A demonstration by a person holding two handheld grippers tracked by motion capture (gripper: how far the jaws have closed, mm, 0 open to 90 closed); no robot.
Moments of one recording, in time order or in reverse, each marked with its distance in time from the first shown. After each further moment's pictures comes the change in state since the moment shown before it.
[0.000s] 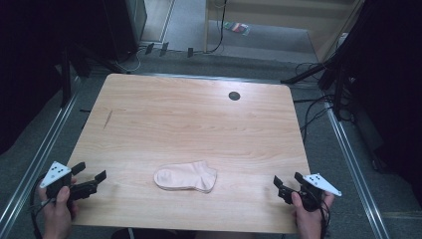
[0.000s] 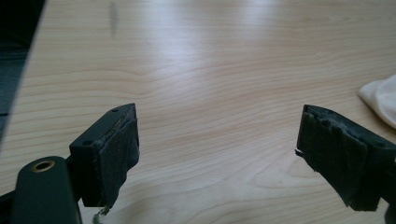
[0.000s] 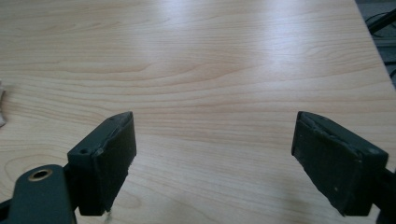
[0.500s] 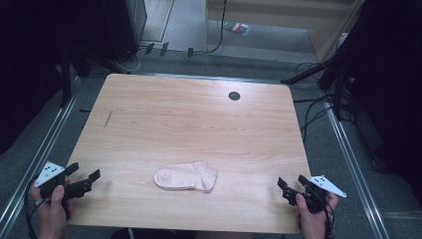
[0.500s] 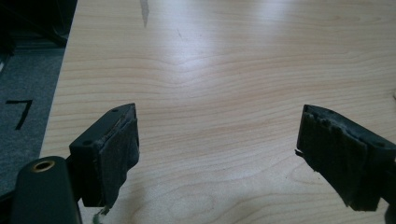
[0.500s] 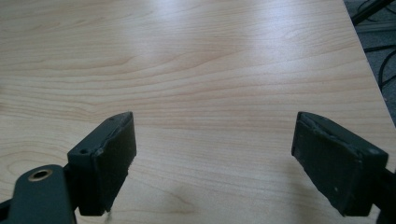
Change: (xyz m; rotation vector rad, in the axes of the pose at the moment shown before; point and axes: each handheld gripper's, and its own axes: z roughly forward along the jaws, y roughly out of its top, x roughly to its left) left arm 0.011 -0.004 0.002 0.019 0.026 -0.032; right arm -0.012 -0.005 -0.003 0.025 -0.015 0.045
